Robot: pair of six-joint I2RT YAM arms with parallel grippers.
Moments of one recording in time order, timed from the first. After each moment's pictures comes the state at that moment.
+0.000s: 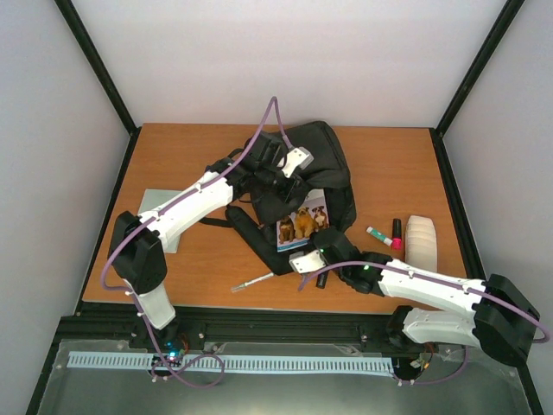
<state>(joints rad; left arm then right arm) -0.68 1.74 1.53 -0.53 0.45 -0.05 0.95 1.12 0.56 -0.11 0.42 -1.50</state>
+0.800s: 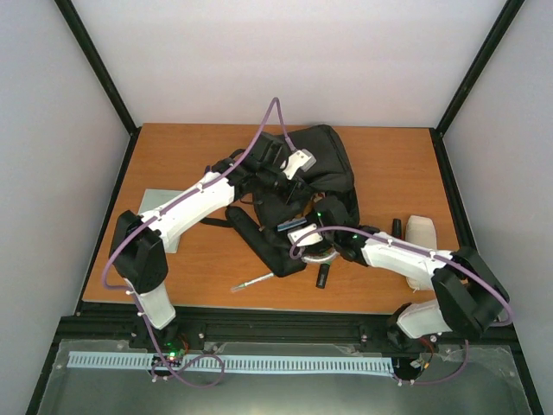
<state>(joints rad) -0.69 1.74 1.53 -0.53 0.52 -0.06 0.72 1.37 0.70 0.00 0.23 -1.61</state>
